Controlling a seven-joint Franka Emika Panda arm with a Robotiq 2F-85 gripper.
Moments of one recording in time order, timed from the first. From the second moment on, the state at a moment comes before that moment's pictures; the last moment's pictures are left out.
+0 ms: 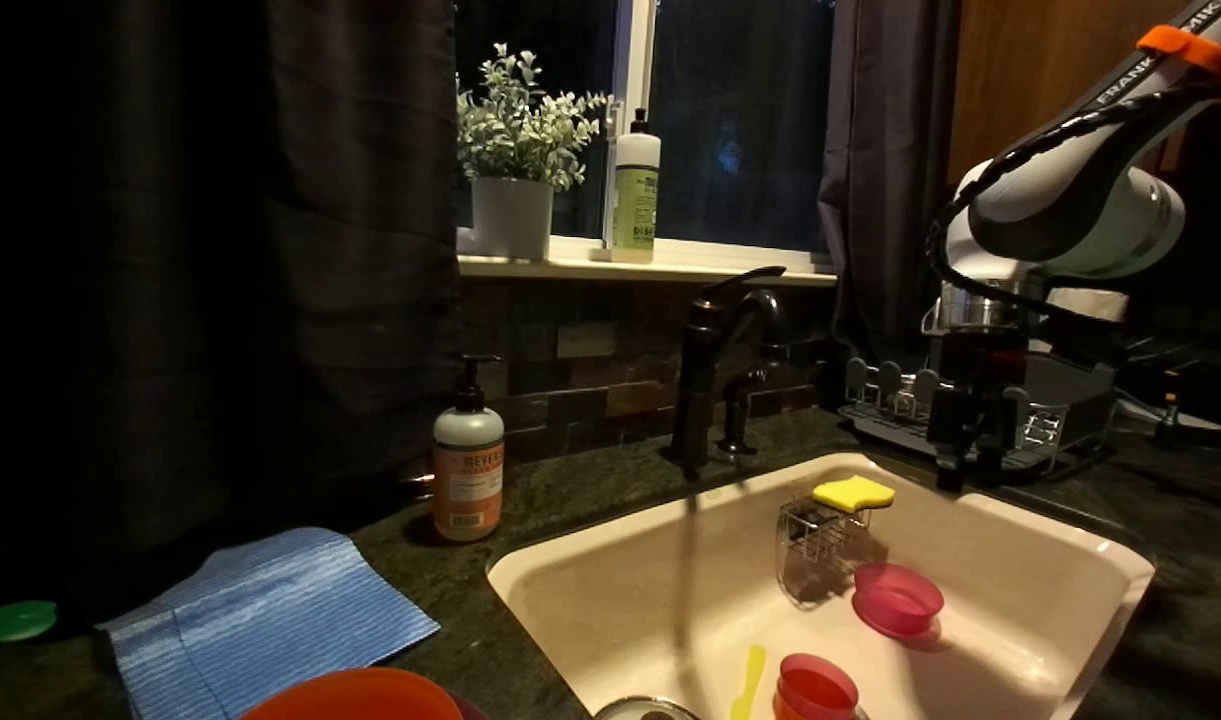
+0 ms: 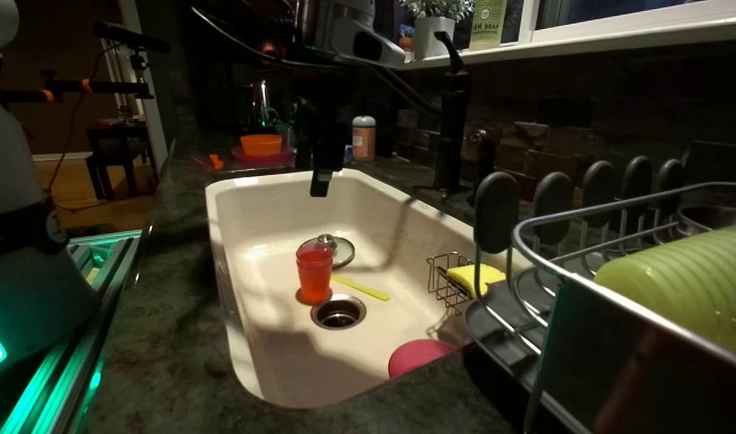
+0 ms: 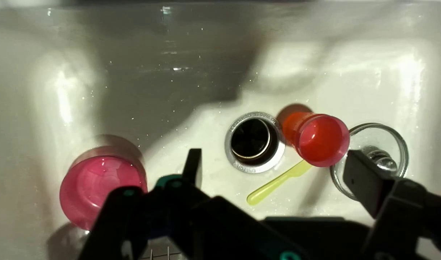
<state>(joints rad) 0.01 -0.30 -0.09 -2.75 0.15 2.30 -0.22</state>
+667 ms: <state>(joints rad) 0.08 -0.15 -0.08 -2.76 0.24 2.30 -0.35</state>
